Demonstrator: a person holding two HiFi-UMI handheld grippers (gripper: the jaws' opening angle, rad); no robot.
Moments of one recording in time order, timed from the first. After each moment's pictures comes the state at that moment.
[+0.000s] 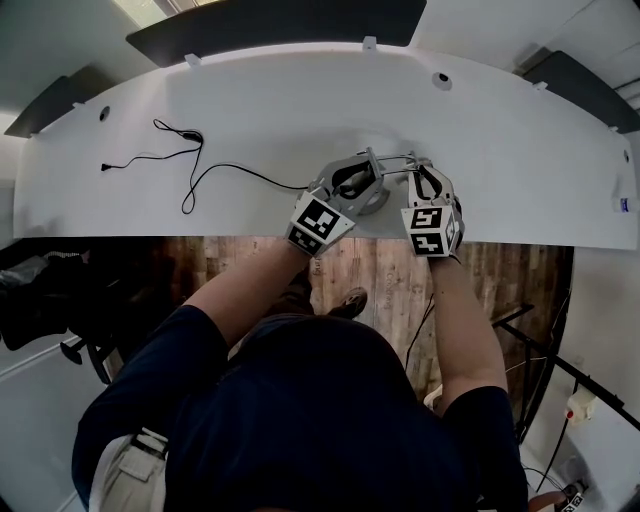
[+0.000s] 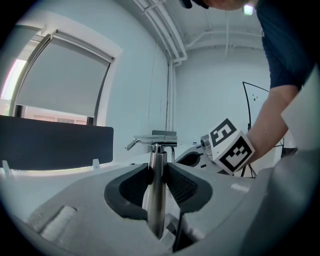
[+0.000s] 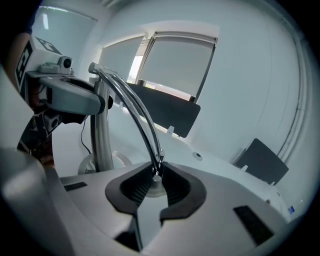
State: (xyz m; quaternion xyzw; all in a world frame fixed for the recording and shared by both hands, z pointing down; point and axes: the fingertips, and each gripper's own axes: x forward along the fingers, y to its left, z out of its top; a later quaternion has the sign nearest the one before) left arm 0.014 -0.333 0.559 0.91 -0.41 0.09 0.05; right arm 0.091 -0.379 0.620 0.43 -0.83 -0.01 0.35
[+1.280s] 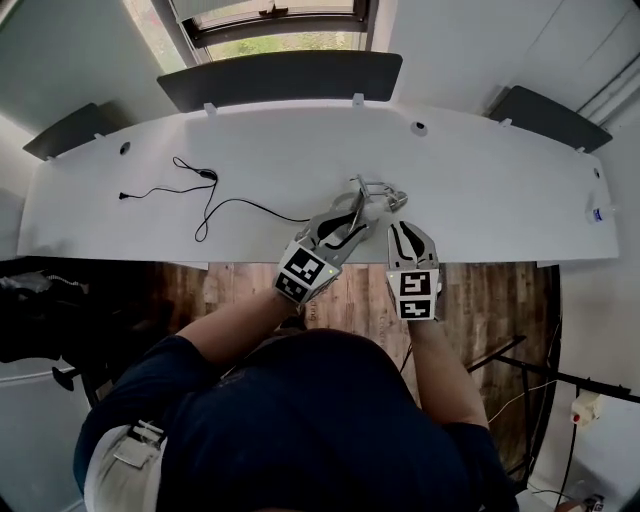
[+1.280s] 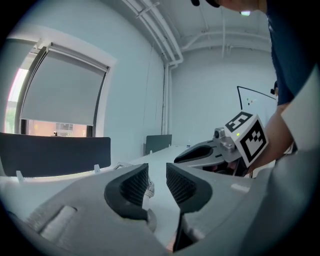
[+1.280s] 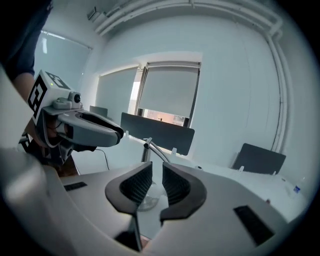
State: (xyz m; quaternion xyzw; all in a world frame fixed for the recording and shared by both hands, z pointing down) left arm 0.015 -0.238 0.488 0.91 -0.41 0.10 0.05; right arm 0.084 -0.260 0.516 0.45 -0.86 0.00 0.22
